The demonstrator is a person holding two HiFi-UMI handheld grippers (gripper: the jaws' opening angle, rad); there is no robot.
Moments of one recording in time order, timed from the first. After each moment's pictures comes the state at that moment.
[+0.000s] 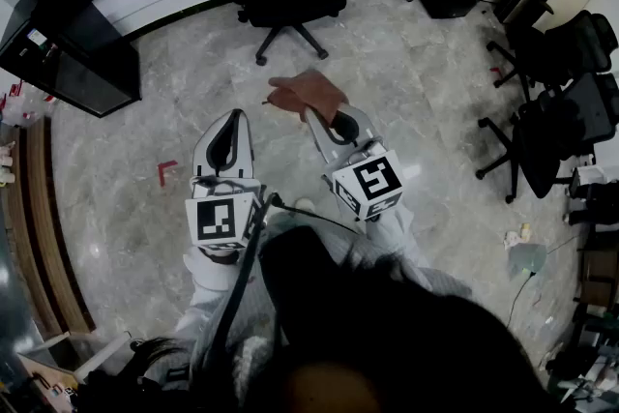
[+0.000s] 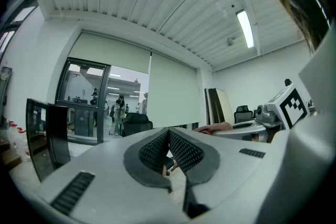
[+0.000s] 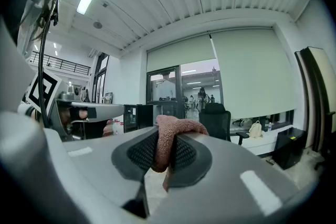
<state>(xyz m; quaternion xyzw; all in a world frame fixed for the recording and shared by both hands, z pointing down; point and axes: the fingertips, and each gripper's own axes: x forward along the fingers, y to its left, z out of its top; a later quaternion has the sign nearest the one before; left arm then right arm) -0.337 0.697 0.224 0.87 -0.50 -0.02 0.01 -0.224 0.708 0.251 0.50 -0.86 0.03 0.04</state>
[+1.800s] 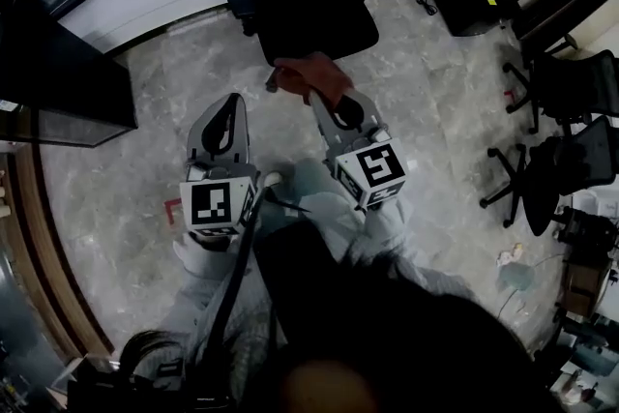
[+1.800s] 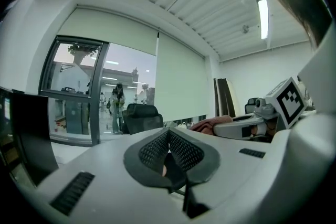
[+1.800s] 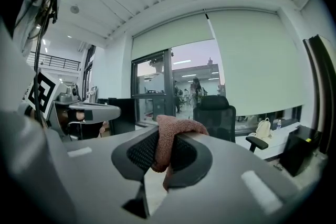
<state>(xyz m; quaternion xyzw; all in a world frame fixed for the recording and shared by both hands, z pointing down) -0.378 0.252 0.279 0.88 -0.48 0.03 0.04 -0.256 0.267 0.297 0.53 -0.84 0.07 0.06</state>
